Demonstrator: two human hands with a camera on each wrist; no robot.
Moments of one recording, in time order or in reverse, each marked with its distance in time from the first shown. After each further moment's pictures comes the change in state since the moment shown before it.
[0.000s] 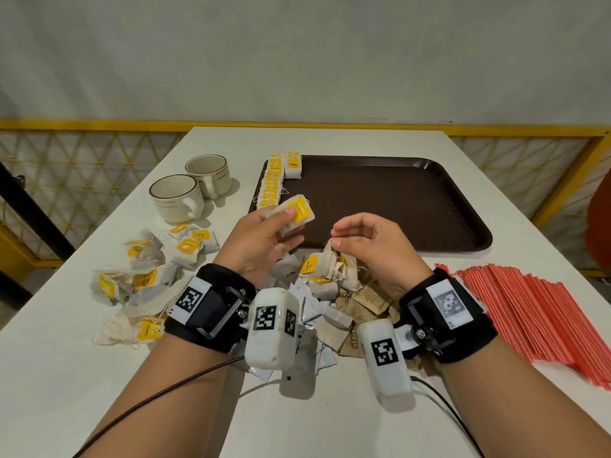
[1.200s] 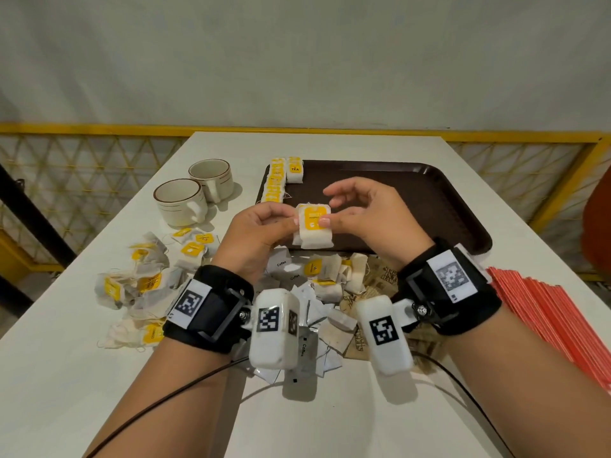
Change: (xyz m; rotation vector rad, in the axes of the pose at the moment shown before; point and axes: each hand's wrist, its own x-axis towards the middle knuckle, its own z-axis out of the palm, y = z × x) left_hand -0.005 0.008 -0.009 0.140 -0.085 0.229; right_hand 0.008 -0.052 0.013 -0.119 -0.041 -0.143
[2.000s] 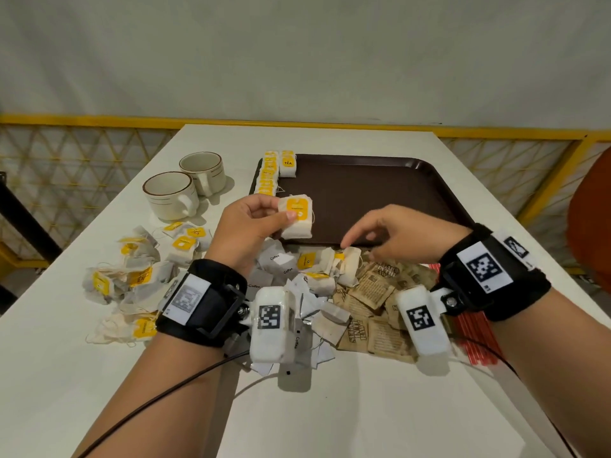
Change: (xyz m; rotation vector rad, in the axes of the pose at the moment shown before) left_hand 0.003 -0.003 -0.003 0.079 0.075 0.011; right_hand -0.008 0.003 -0.055 -0.807 -0.499 0.120
